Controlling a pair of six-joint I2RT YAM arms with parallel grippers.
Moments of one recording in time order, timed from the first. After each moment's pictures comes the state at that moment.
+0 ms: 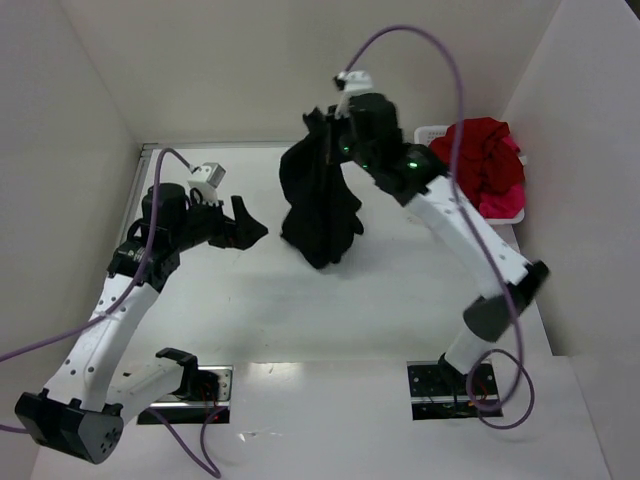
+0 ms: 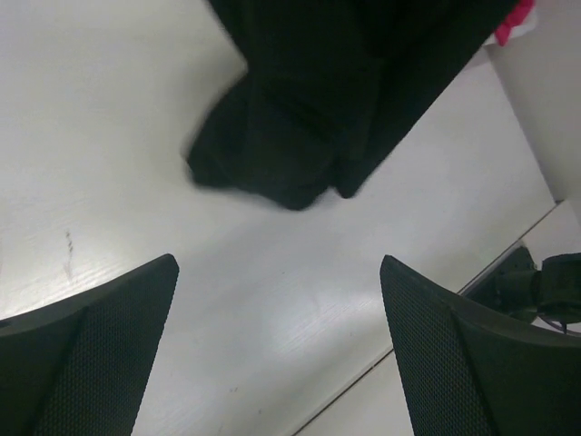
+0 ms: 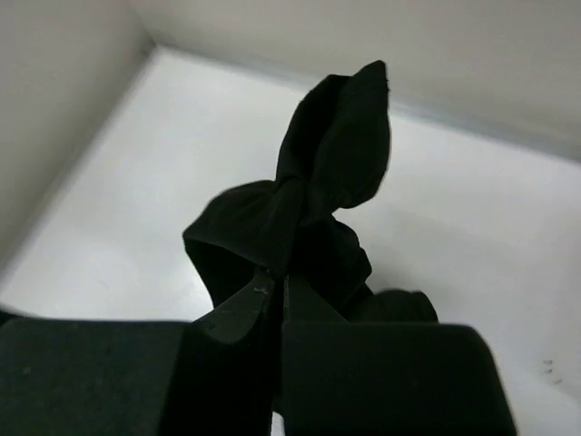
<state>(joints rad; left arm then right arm) -0.24 0.97 1.06 -0.57 0.39 -0.30 0.69 1.75 1.95 -0.60 0.20 0.21</state>
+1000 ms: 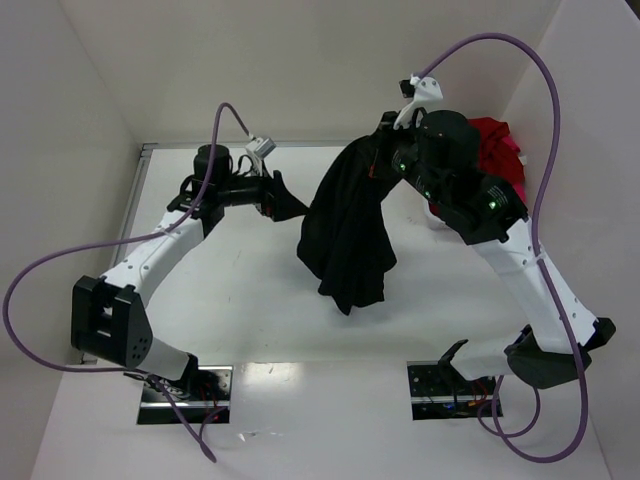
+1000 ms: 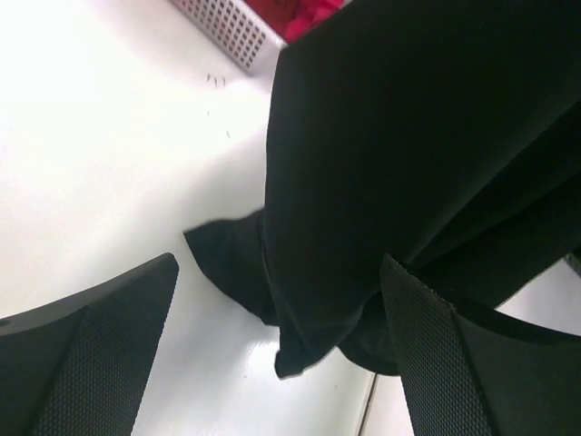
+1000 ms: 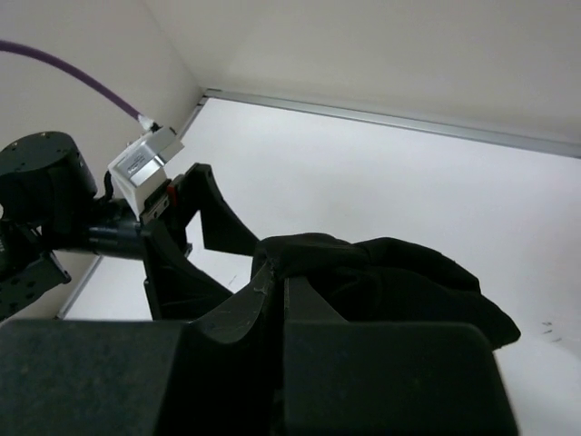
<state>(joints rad) -0.28 1.47 1.19 -0.06 0.87 -0.28 0.69 1.33 1.82 -0.65 0.19 0.32</state>
